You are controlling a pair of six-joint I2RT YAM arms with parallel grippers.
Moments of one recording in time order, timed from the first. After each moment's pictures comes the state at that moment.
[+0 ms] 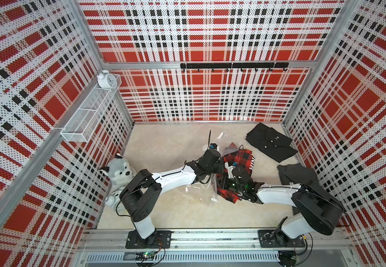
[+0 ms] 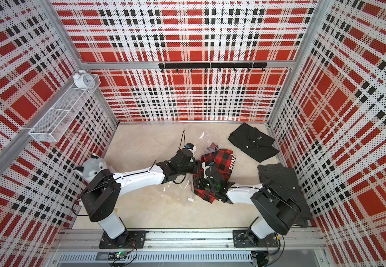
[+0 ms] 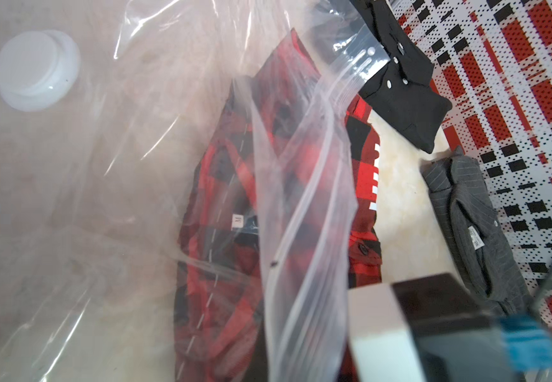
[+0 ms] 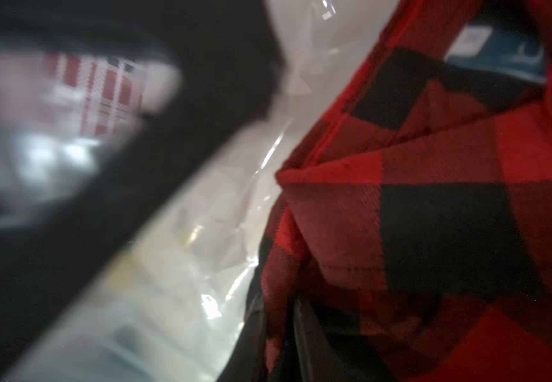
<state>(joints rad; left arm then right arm) -0.83 1.73 1.10 -0.04 -0.03 -0.65 0.73 1.47 0.52 0.40 -0.19 0.85</state>
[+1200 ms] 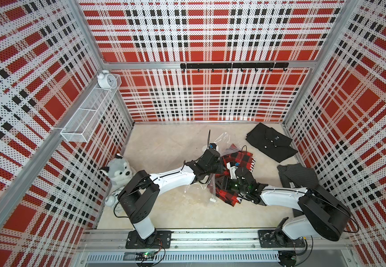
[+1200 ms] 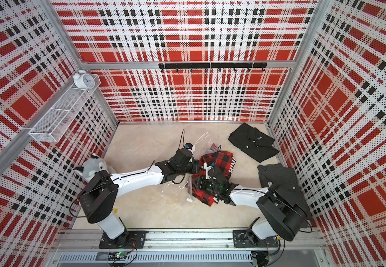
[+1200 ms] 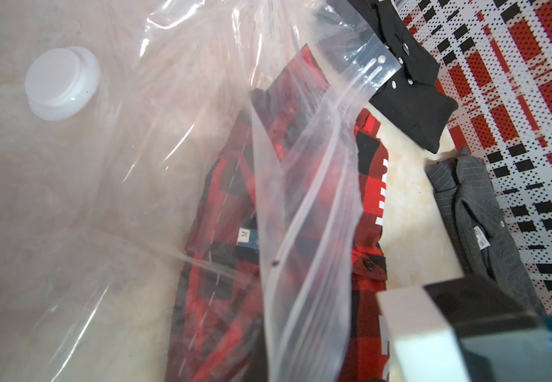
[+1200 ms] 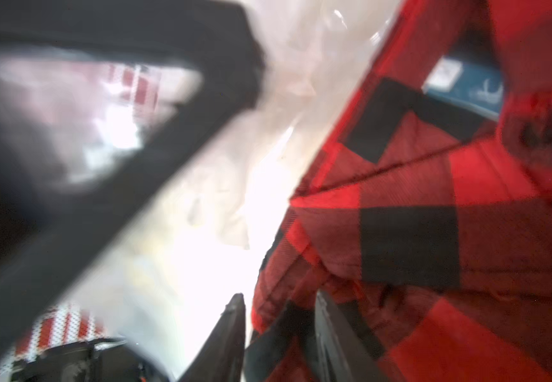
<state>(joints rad) -0.83 1.71 1.10 -0.08 -0.06 -0.65 0.72 1.49 0.48 0.40 -0.24 0.86</state>
